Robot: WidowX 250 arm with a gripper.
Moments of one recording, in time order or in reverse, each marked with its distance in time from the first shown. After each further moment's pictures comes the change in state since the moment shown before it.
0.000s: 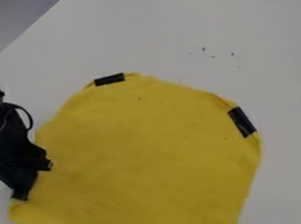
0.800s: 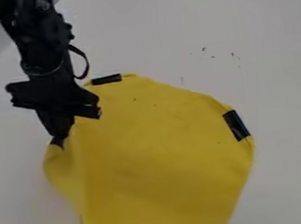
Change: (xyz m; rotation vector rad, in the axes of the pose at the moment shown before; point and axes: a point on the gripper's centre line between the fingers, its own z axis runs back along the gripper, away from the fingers) arm 0.052 -0.064 0.059 0.099 -0.060 -0.012
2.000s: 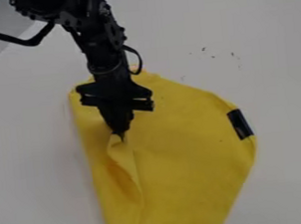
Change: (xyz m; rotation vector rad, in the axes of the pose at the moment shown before) arm 0.048 -0.059 -0.042 -0.192 0.016 -0.071
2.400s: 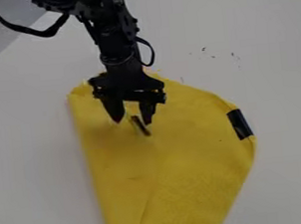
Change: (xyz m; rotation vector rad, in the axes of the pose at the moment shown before) arm 0.012 -0.015 0.002 -0.030 0.004 -0.012
